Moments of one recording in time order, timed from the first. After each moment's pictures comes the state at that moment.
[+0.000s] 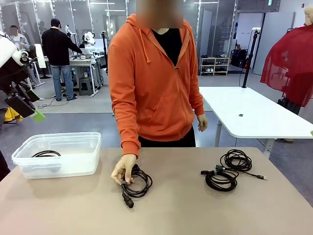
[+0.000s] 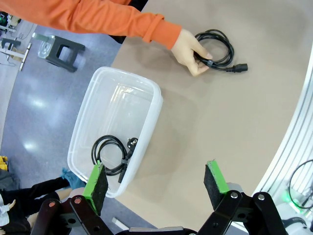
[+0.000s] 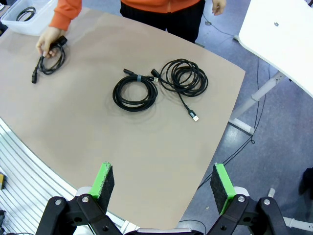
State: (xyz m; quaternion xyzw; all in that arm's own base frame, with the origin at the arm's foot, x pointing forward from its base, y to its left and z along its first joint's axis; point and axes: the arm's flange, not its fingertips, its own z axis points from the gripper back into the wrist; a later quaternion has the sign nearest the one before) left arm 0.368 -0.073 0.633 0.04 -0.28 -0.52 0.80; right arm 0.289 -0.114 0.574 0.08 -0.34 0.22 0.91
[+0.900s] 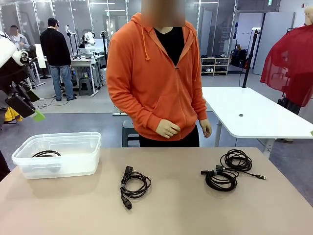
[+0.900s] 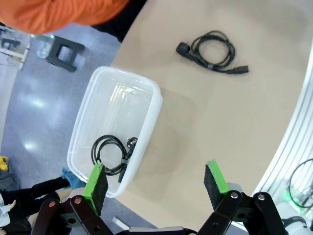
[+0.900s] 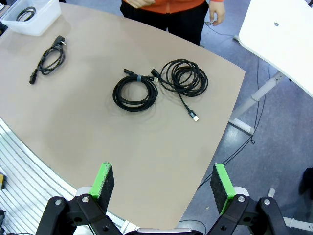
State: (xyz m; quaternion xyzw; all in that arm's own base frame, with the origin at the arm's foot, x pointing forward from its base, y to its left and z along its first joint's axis) left arm 0.369 -0.077 0.631 0.04 -0.28 -0.52 0.80; right arm 0.289 -0.114 0.574 0.08 -0.34 0.22 0.91
